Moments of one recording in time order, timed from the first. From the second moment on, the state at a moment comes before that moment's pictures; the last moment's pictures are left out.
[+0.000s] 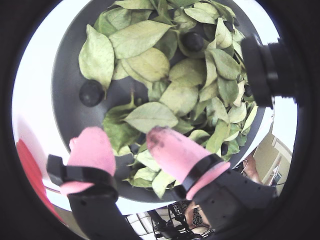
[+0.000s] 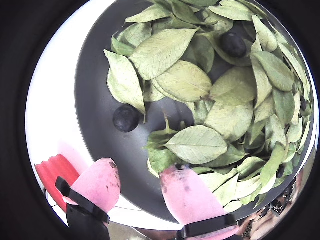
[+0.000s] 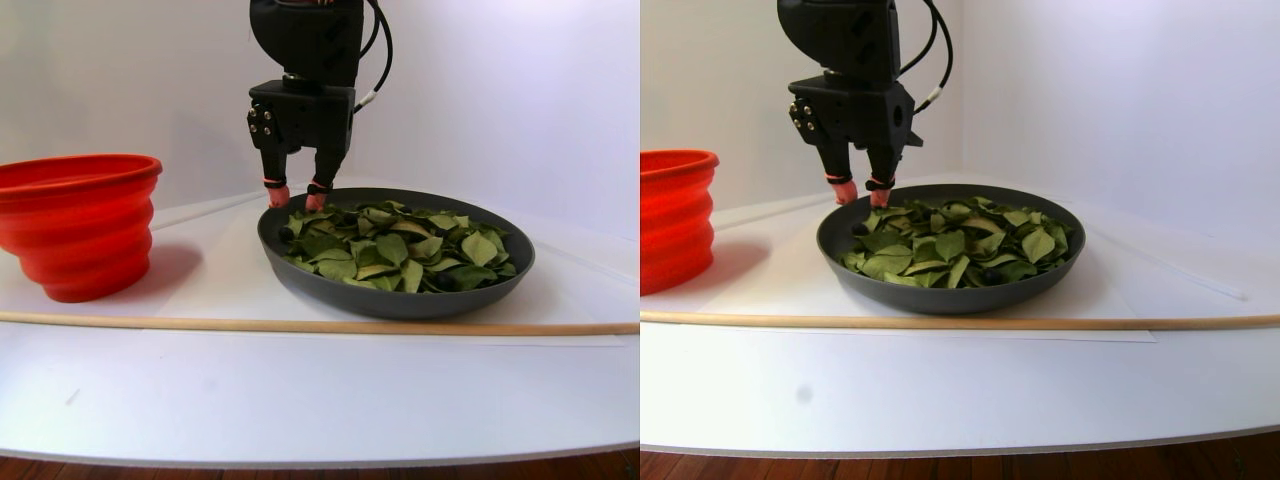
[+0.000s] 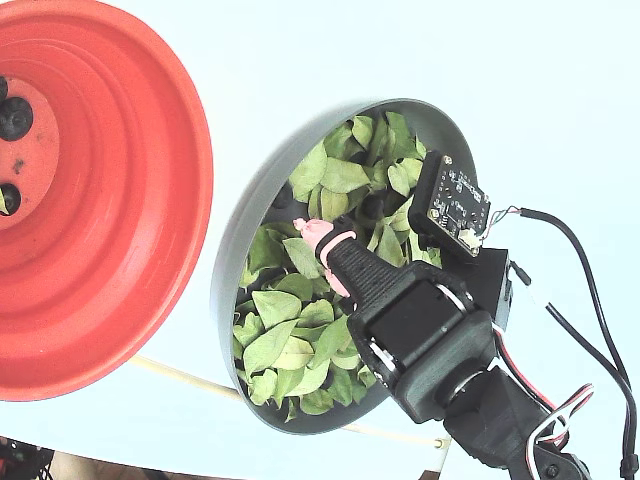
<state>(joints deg) 0.4 94.6 125.9 1.1 -77.5</state>
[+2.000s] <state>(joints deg) -0.2 78.9 117.9 -11.2 -66.8</state>
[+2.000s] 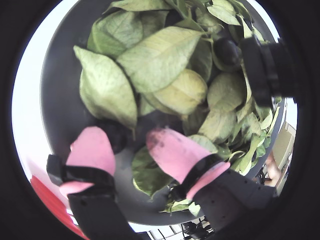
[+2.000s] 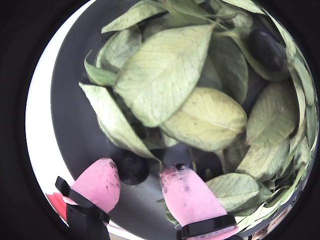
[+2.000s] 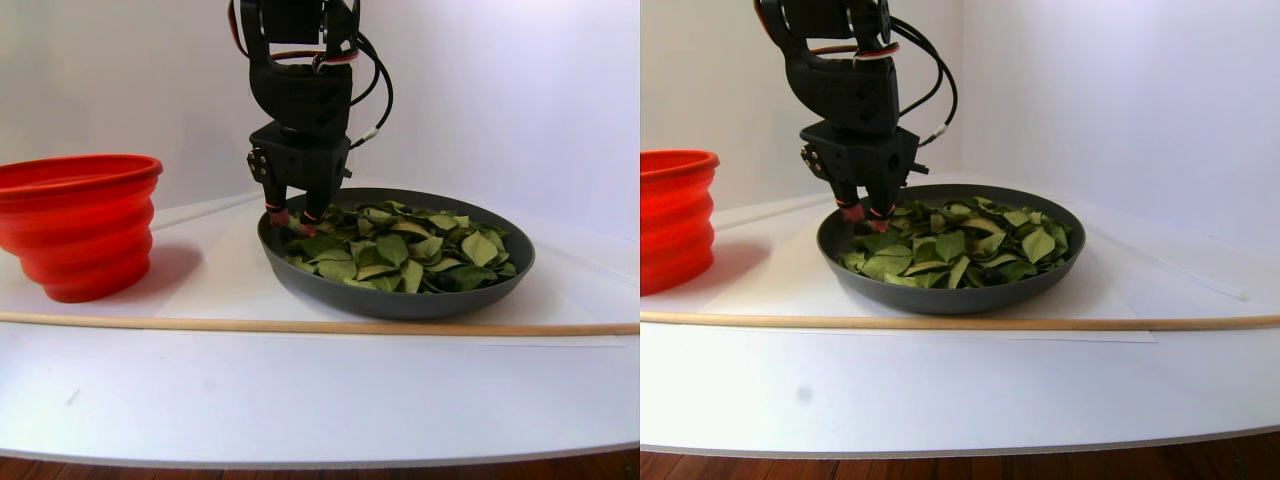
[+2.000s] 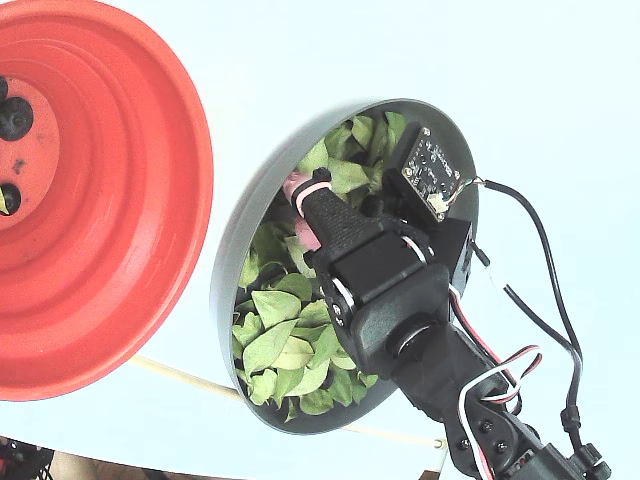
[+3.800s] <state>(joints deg) -2.0 76.5 117.1 -13.4 -58.2</state>
